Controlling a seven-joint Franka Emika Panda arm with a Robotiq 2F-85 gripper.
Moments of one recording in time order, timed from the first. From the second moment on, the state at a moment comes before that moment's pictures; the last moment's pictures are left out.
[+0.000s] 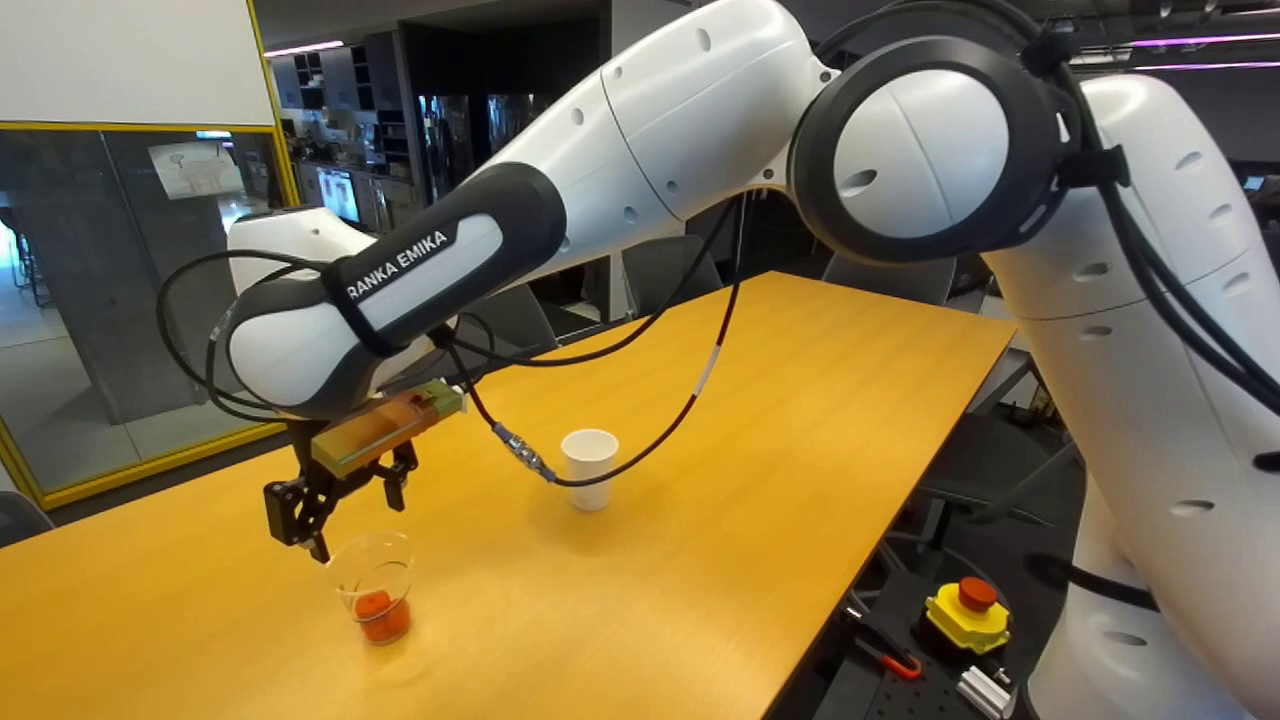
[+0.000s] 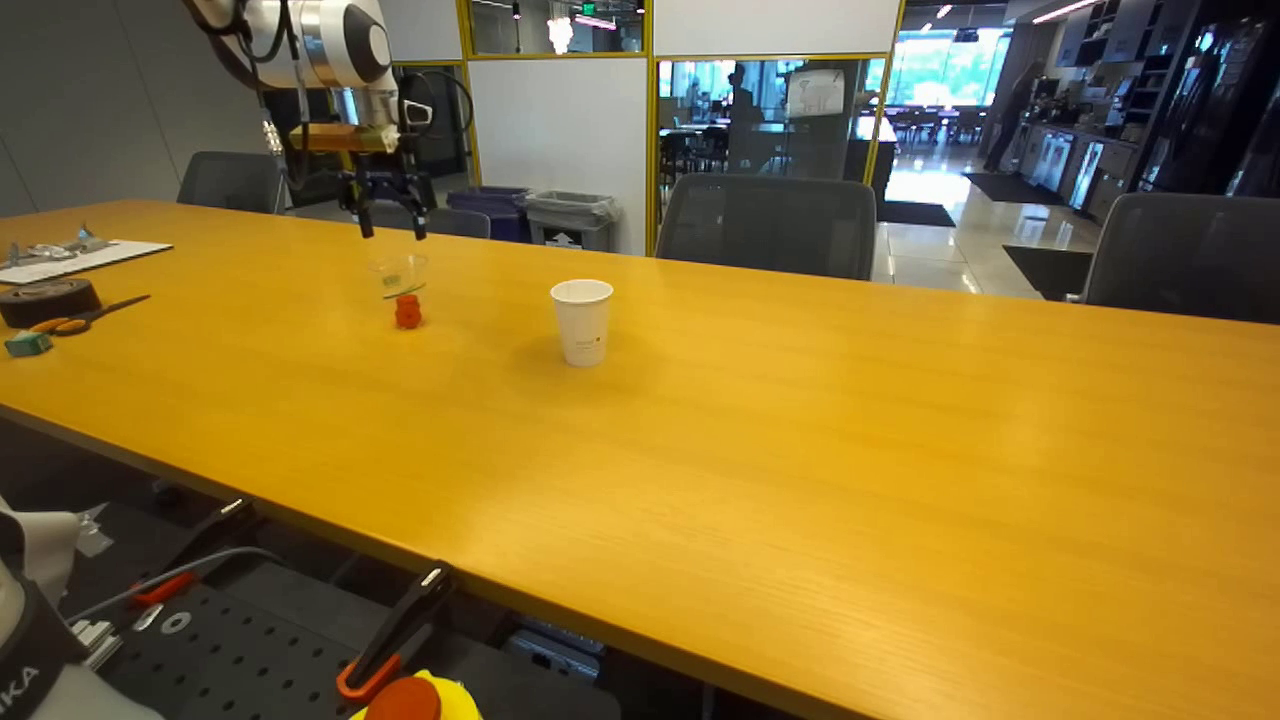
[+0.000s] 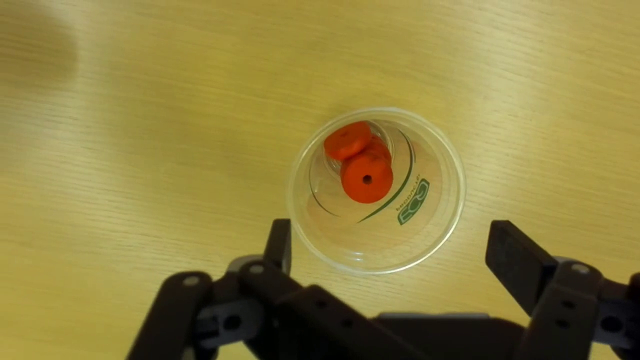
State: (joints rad) arm 0.35 0.62 0.15 -1.50 -0.13 2.12 0.29
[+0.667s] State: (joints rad) arm 0.27 0.27 0.13 -1.82 -0.13 2.08 0.25
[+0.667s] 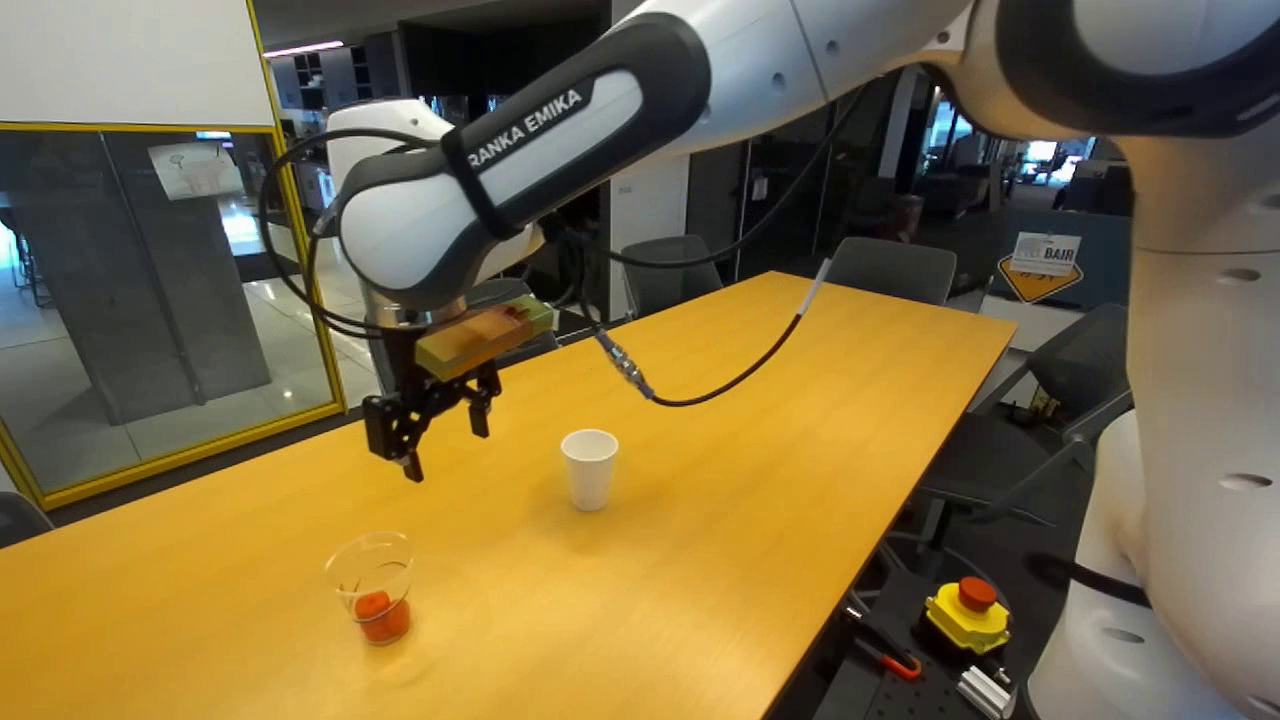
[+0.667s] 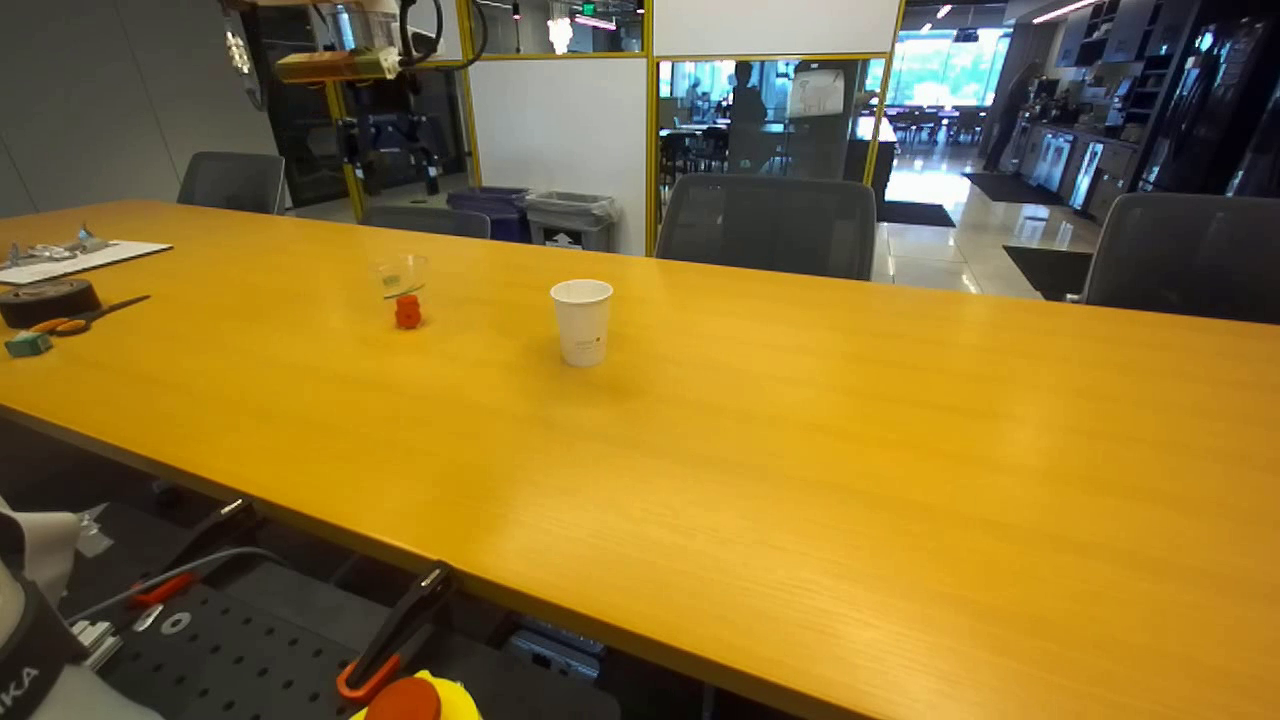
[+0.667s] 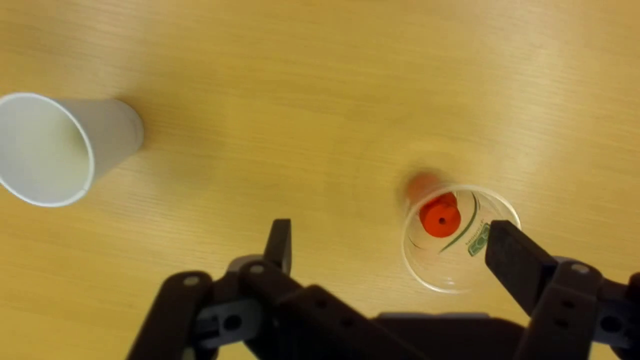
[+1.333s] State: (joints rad) arm 0.17 -0.24 0.13 -2.34 -0.09 2.02 0.07
